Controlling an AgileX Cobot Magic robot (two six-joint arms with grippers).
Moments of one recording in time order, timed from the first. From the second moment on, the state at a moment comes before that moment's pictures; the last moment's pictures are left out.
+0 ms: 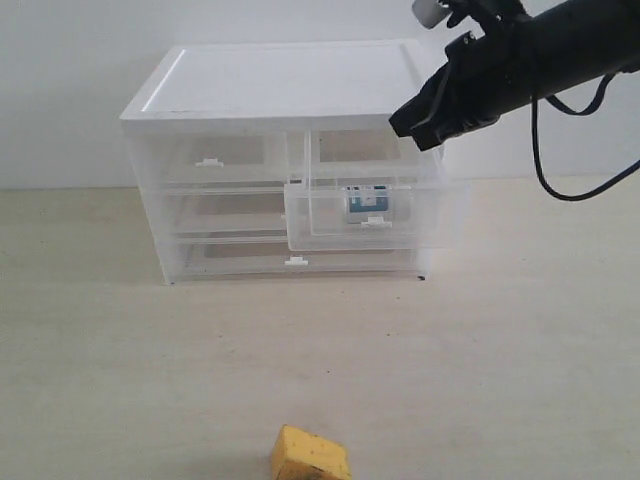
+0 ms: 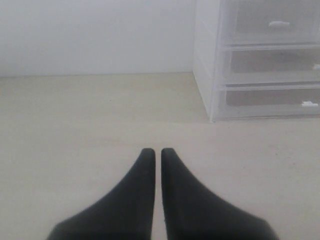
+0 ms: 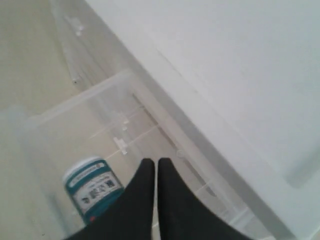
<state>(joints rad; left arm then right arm) -0.01 0.00 0.00 0.00 0.29 0.00 0.22 1.72 -1.41 0.95 0.72 -1.37</state>
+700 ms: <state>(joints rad) -0.01 0.00 0.00 0.00 0.29 0.00 0.34 1.58 -1.41 0.64 1.21 -1.22</state>
